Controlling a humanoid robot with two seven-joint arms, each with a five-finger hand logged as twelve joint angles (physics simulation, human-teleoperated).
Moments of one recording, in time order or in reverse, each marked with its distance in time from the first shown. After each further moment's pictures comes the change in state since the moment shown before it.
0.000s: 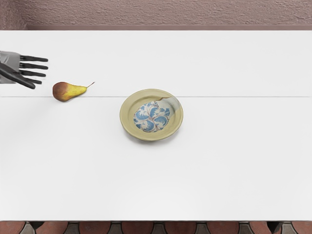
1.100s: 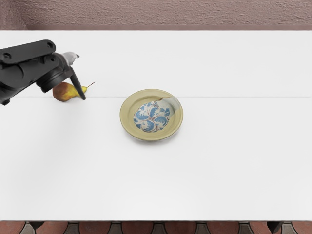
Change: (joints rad) left arm -0.255 -0.566 0.572 0.000 0.627 0.742 0.000; right arm 0.000 0.000 0.000 0.000 0.000 0.002 0.000
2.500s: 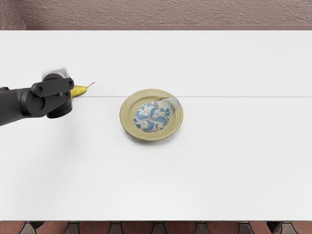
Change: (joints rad) left arm 0.064 -0.099 0.295 0.099 0.091 0.107 0.000; right arm 0.000 0.000 0.000 0.000 0.000 0.000 0.000
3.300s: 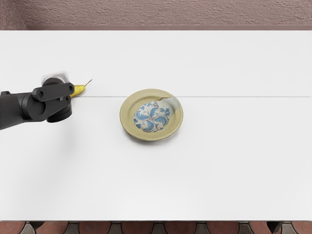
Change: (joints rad) left arm 0.024 -0.002 0.001 0.002 0.018 0.004 0.001; right arm 0.000 0.000 0.000 0.000 0.000 0.000 0.000
